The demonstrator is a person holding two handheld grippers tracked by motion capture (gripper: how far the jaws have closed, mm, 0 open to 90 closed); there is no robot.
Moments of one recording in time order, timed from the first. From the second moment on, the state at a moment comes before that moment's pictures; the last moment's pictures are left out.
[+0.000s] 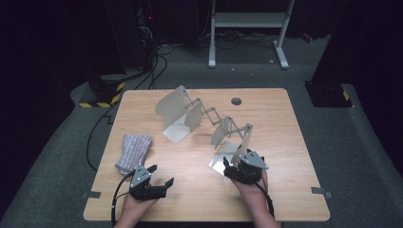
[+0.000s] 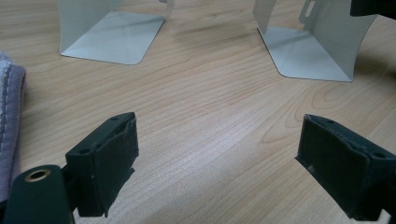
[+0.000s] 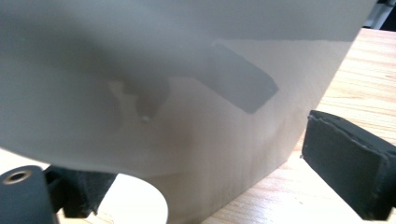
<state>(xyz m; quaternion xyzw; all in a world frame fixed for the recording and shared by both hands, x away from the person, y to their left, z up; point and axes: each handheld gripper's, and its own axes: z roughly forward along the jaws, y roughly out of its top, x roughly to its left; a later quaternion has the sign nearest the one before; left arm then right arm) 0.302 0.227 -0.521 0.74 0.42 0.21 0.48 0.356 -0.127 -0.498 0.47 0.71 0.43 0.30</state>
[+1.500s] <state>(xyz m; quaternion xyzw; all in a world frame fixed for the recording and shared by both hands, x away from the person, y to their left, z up) 0.314 0.213 -0.519 0.76 0.40 0.19 0.48 0.342 -0.254 -0.501 0.54 0.65 0.42 0.35</state>
